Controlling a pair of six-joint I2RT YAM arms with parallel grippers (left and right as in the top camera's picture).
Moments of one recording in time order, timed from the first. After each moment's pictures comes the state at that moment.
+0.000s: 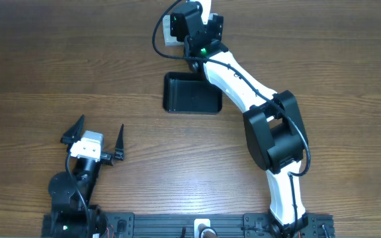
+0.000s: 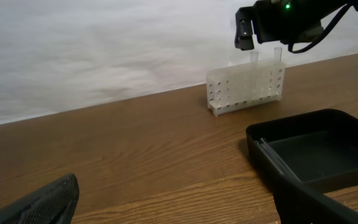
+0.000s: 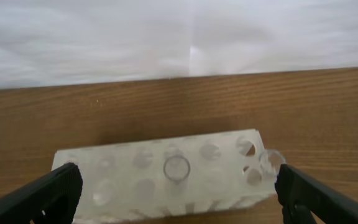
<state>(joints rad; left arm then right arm) 0.01 0.01 0.01 -0.06 0.19 0.14 0.50 2.19 1.73 -0.10 0.46 0.33</state>
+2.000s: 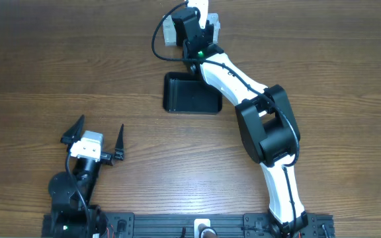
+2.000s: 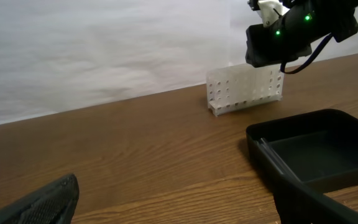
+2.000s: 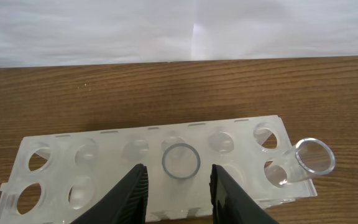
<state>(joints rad) 0.01 0.01 0.01 -0.06 0.19 0.14 0.50 2.27 1.74 -0.05 0.46 0.31</state>
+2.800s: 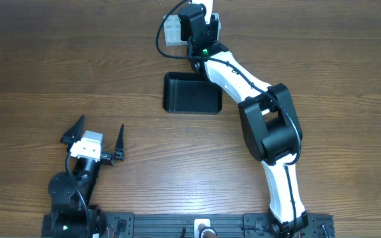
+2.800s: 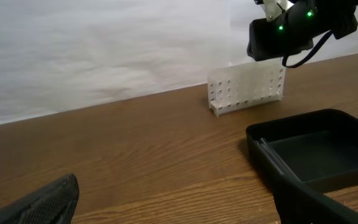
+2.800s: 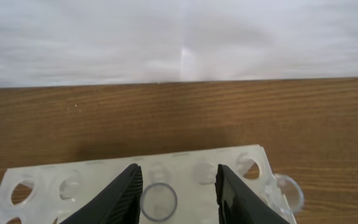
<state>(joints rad) 0.01 0.01 0.01 -0.06 0.19 0.14 0.47 2.28 1.74 0.02 0.46 0.26</state>
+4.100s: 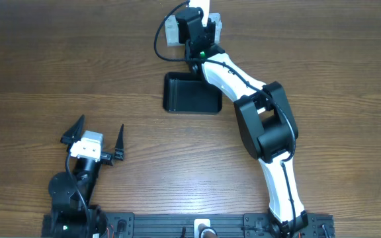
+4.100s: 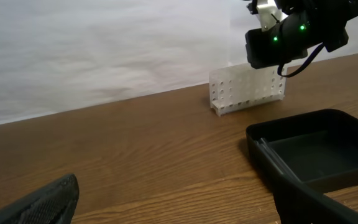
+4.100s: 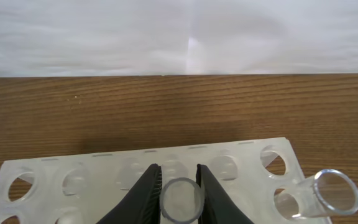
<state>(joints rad) 0.01 0.01 0.01 -0.06 0.19 0.14 0.48 2.31 1.74 0.05 0.46 0.25</state>
